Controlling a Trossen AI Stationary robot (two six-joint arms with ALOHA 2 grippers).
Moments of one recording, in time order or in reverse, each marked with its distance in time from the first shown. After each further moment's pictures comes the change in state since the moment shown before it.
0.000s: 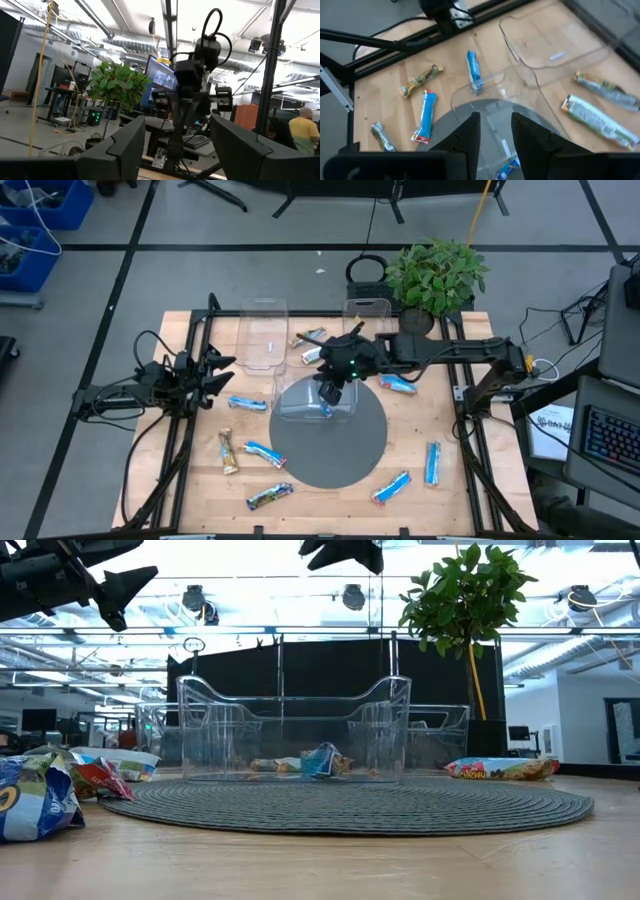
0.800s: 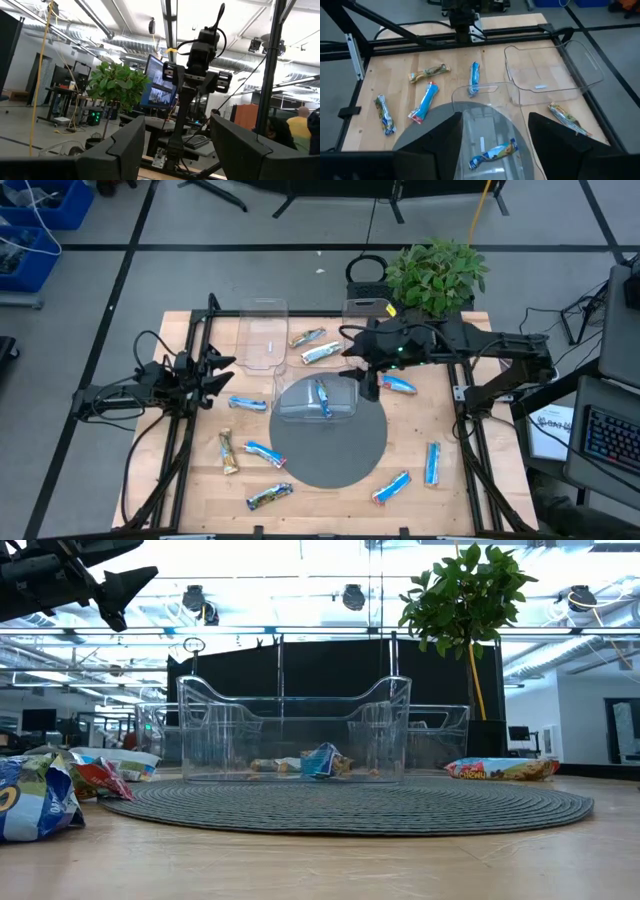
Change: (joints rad) left arm 0.000 0.000 0.000 0.000 0.000 0.000; right arm 0.016 -0.216 0.000 -0.121 -0.005 -0.297
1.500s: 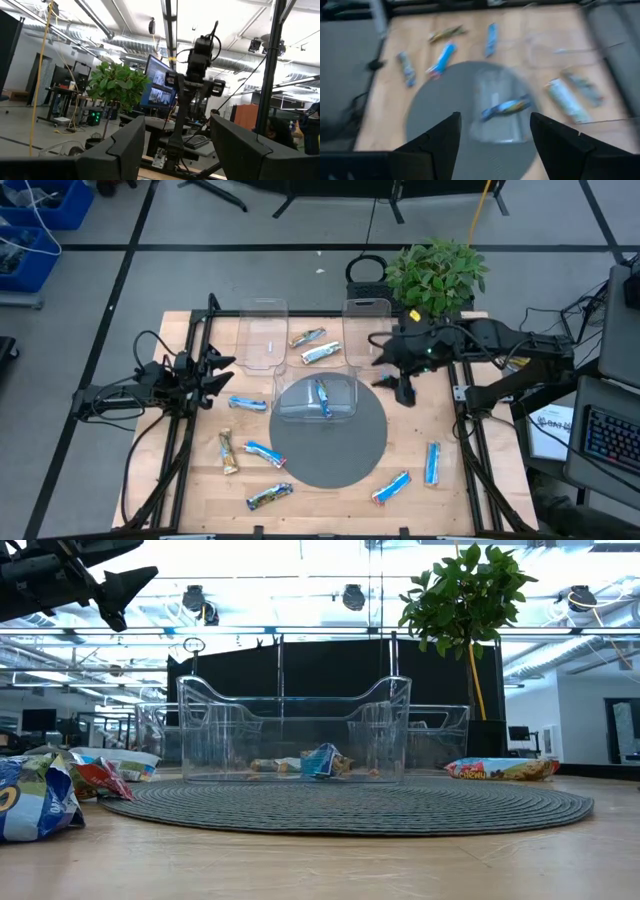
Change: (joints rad) left arm 0.000 0.000 0.000 0.000 0.000 0.000; right arm 0.007 -0.185 -0.145 -0.164 -0.130 -0.017
